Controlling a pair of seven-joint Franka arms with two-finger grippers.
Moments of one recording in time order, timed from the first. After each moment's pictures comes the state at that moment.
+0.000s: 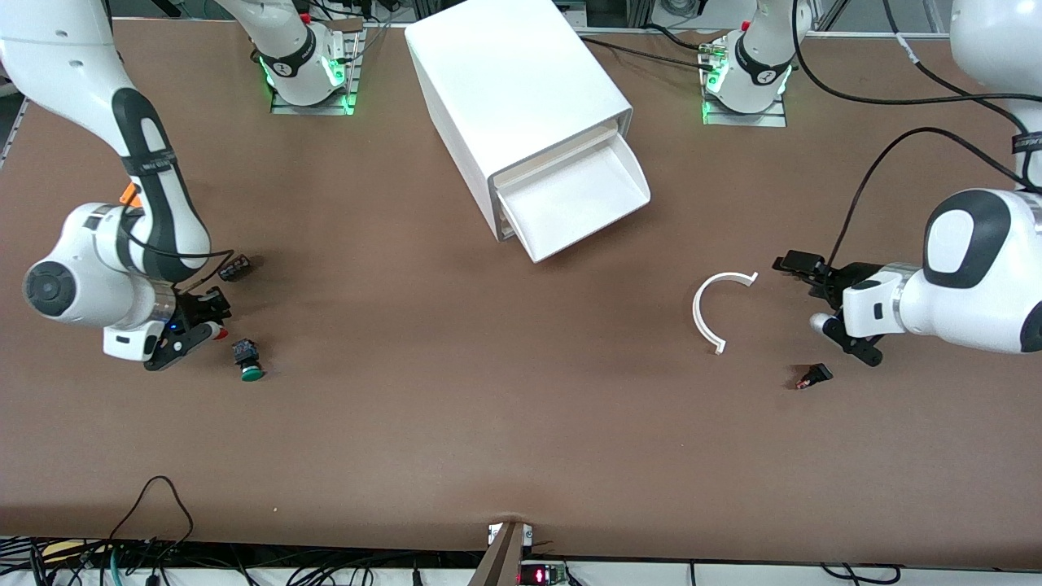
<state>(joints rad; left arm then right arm) 0.17 0.50 -0.21 -1.44 -0.13 1.50 0.48 -0.03 0.54 -0.07 -1.71 0.04 2.09 -0.70</state>
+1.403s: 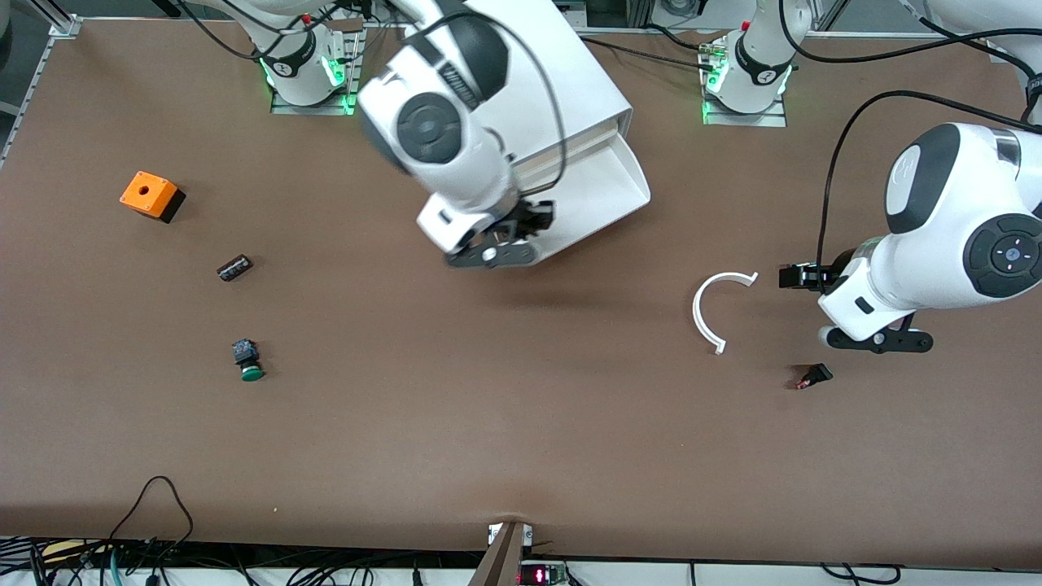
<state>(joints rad) 0.05 0.43 -0.22 -1.38 0.11 1.53 -0.24 0.59 0.63 0.25 -1.18 0.11 1.87 0.80</state>
